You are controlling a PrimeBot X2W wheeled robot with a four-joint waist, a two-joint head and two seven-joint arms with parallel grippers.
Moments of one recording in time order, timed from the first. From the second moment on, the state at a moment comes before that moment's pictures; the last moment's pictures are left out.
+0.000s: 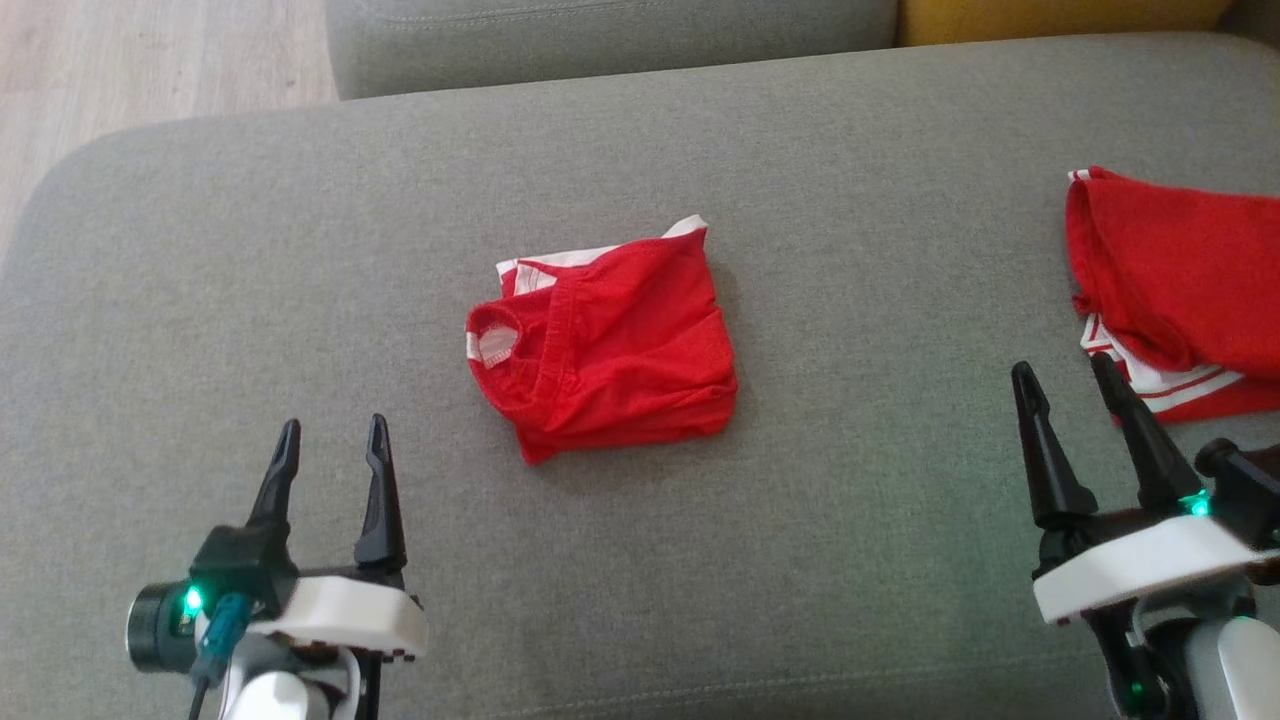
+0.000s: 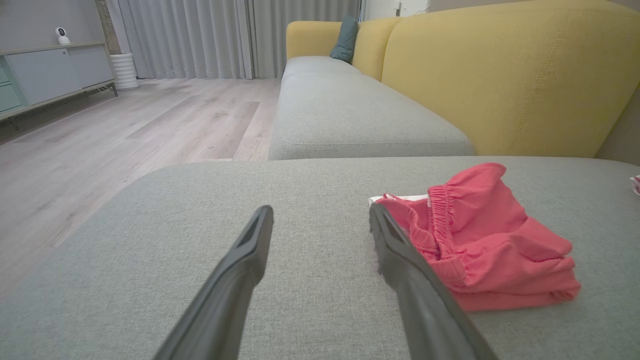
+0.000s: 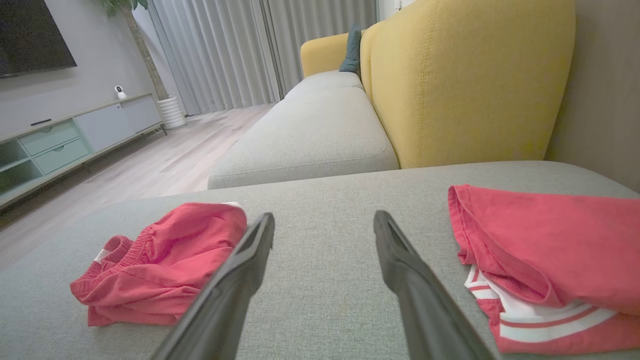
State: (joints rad) left arm 0.02 0.13 -0.22 0.09 -0.18 0.19 -0.25; right arm 0.03 -0.17 0.04 -0.06 0.32 0.13 0.03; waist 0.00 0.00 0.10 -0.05
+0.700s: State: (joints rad) left arm 0.02 0.13 -0.22 0.09 -0.18 0.20 -0.25; right arm 0.03 -0.17 0.03 -0.06 0.32 0.13 0.04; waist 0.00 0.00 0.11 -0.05
